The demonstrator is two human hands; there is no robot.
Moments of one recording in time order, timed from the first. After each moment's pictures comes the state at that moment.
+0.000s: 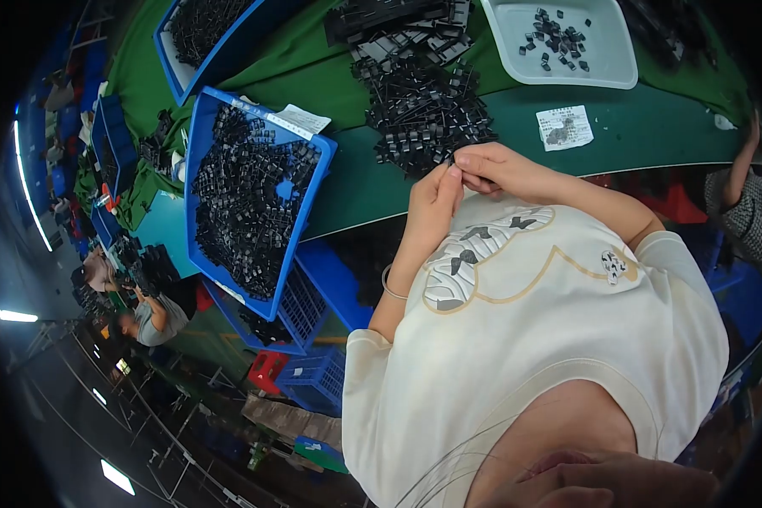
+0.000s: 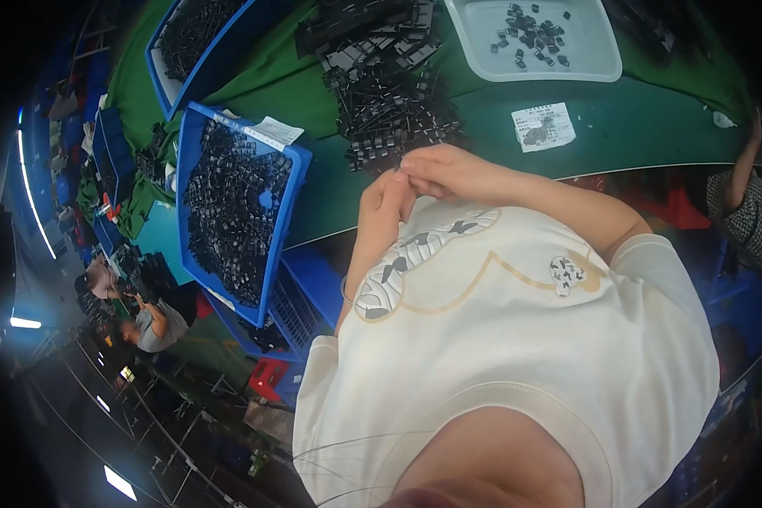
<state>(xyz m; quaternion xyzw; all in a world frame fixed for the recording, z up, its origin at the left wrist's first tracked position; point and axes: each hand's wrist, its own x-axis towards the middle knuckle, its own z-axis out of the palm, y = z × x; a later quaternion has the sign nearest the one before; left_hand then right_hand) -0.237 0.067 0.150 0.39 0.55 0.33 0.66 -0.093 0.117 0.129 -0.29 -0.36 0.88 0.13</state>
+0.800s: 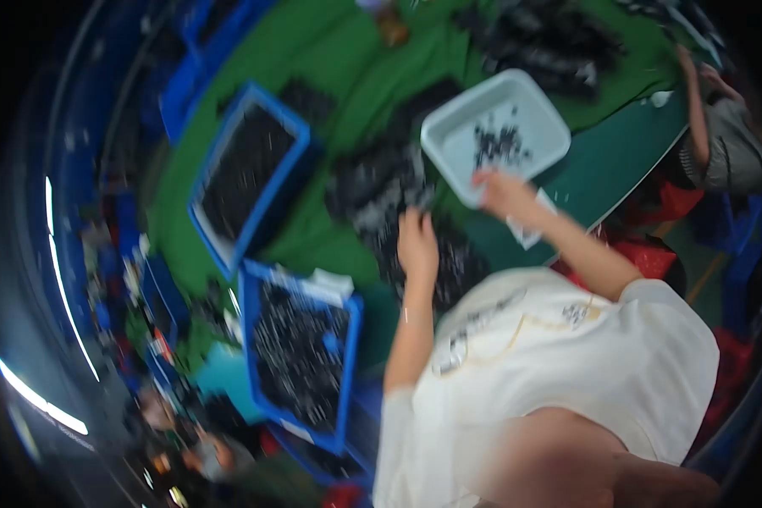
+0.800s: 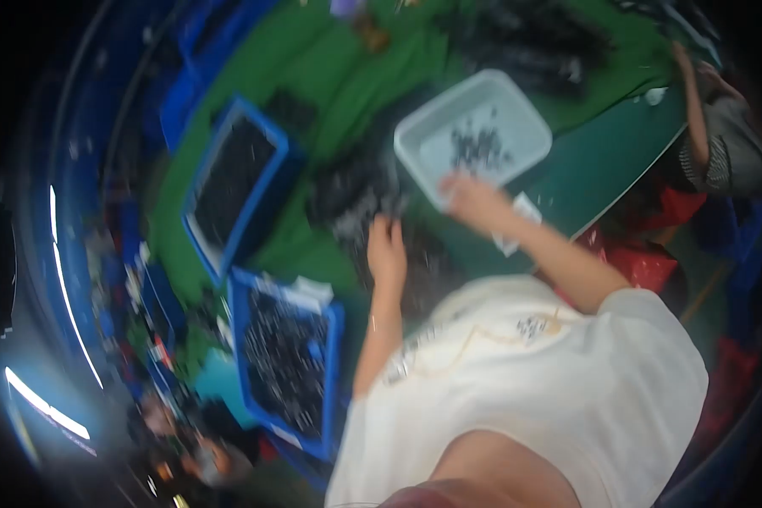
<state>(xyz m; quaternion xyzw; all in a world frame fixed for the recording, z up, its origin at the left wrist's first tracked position) -0.215 0.185 0.077 0.70 0.62 0.25 0.24 -0.018 0.172 0.089 -0.57 -0.65 0.40 0.31</state>
